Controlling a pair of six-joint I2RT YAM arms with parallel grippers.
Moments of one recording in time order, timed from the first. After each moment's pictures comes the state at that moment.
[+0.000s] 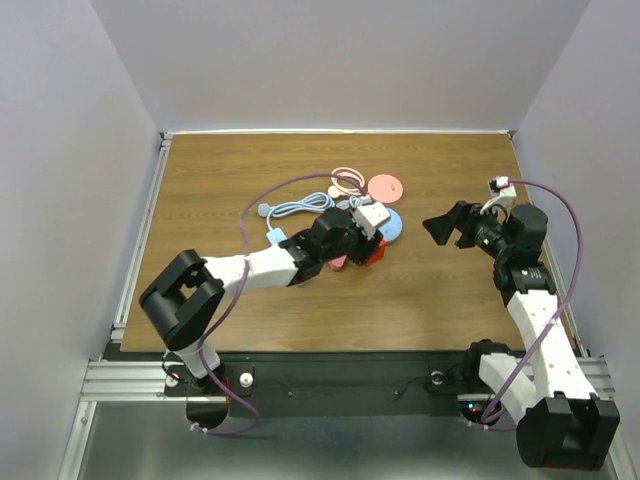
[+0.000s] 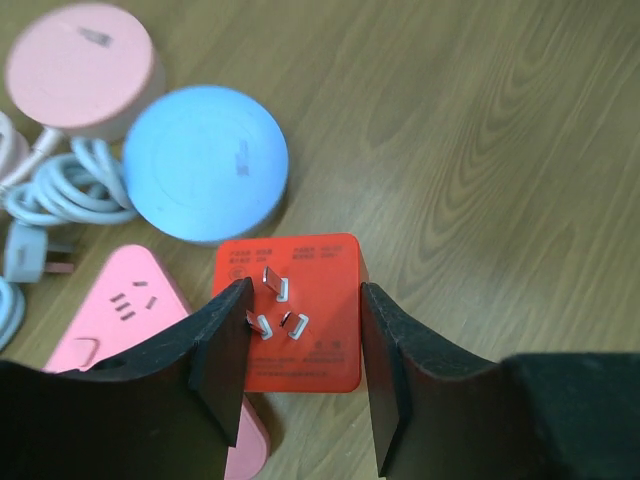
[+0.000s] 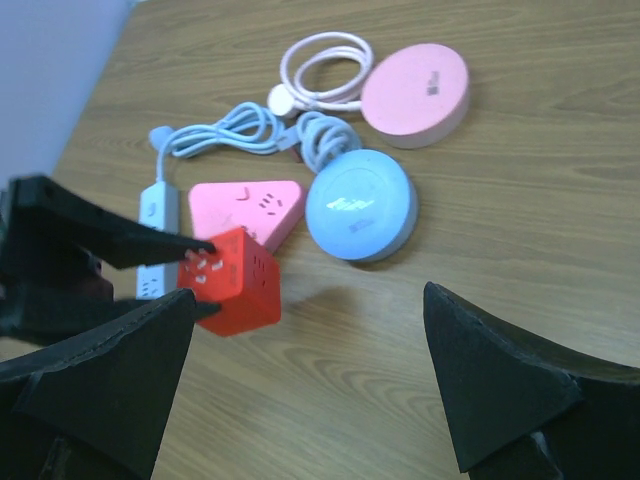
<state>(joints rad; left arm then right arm) -0.92 1.67 0.97 0.28 0.08 0.07 -0.07 0.85 0.66 -0.10 -0.56 0.31</state>
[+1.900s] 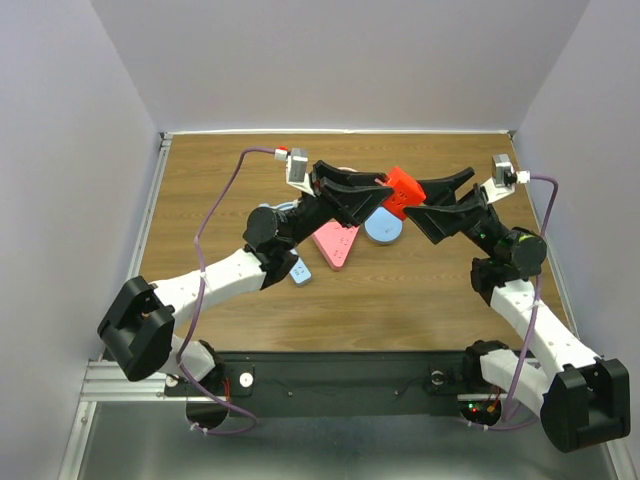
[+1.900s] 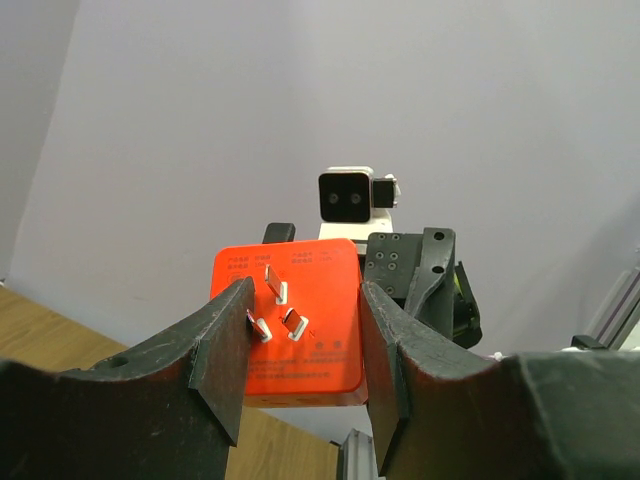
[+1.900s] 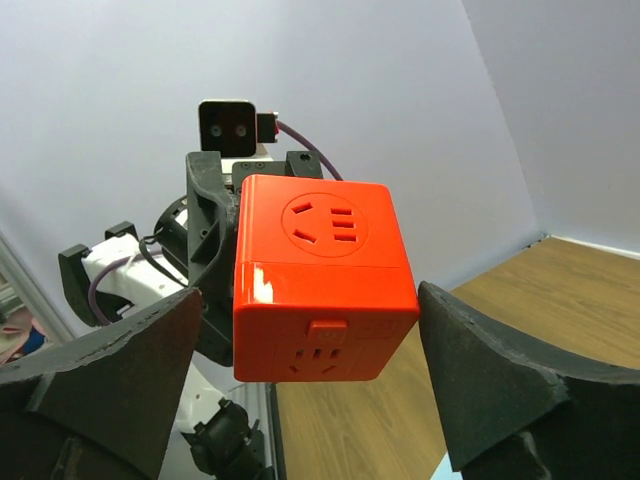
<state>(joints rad) -0.85 1.38 0.92 1.12 0.27 -0.72 0.20 0.98 0.59 1.18 -0.71 1.07</state>
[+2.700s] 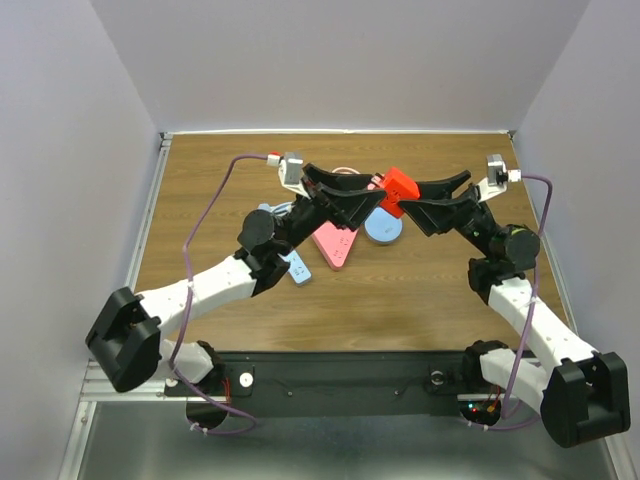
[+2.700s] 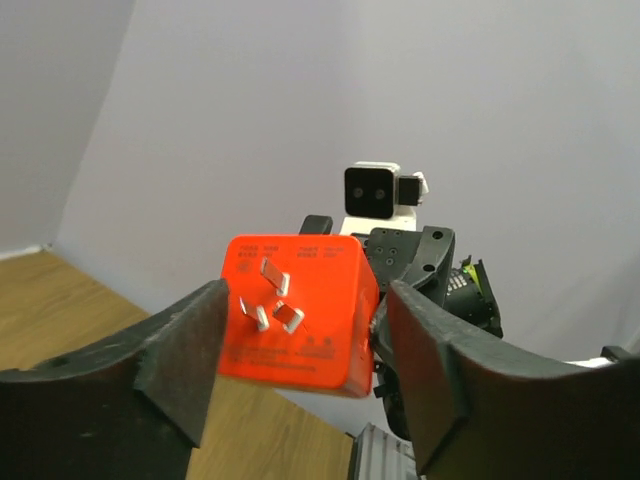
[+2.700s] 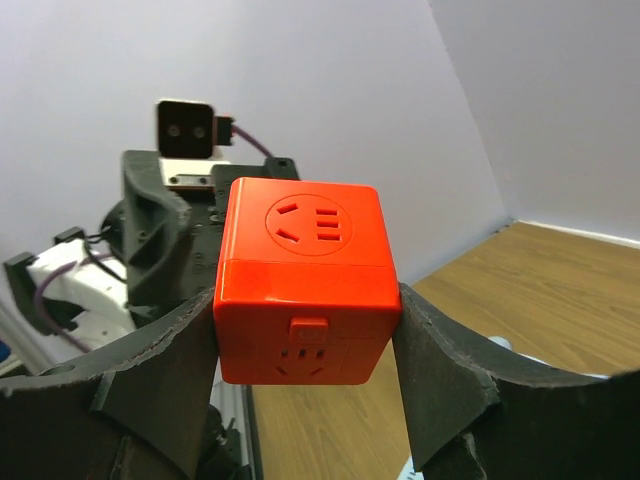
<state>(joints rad) -0.85 1.34 0.88 1.03 0.19 -0.70 0.21 1.00 0.59 1.15 -0.69 1.01</state>
